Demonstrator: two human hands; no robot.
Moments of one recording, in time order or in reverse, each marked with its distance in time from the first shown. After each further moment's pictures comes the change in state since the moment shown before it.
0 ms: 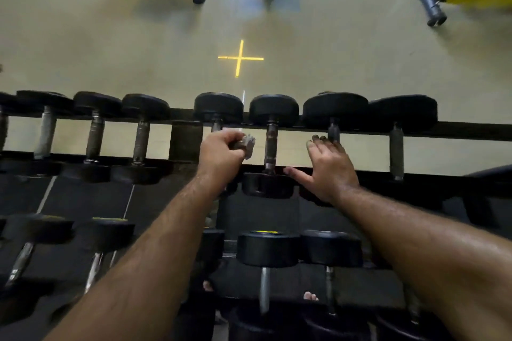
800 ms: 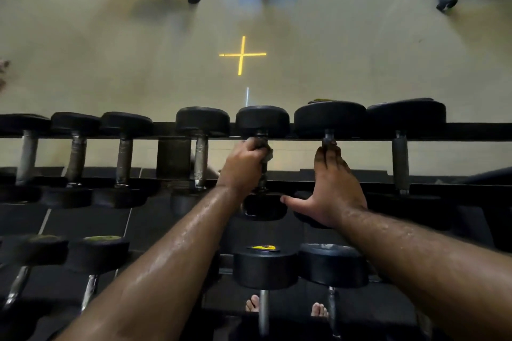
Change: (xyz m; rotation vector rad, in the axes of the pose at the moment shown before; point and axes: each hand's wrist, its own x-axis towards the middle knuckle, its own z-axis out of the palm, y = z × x) left_hand 0.044 0.000 0.086 0.617 -0.090 0.479; right_hand 0.005 0.024 0.002 0.177 -0.137 0.159
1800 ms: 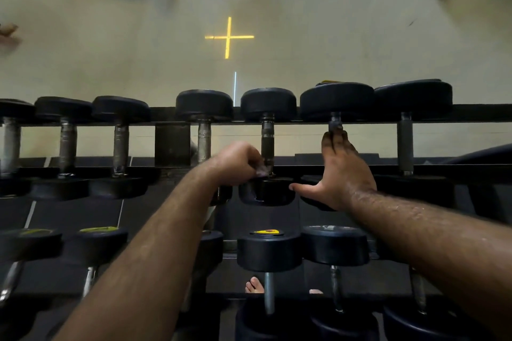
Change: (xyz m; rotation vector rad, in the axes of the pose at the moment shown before) left_hand -0.004 -0.032 -0.041 -0.233 -0.665 -0.247; right_hand -0.005 -0.016 -0.007 -0.101 -0.054 0.041
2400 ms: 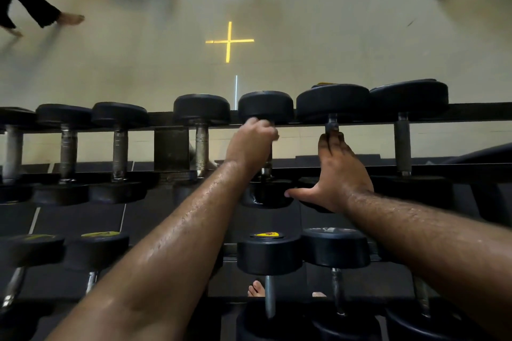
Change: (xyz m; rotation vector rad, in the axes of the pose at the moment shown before) left_hand 0.035 0.039 0.014 0.480 0.629 0.295; right_hand 0.002 0.002 0.002 0.010 0.006 -0.004
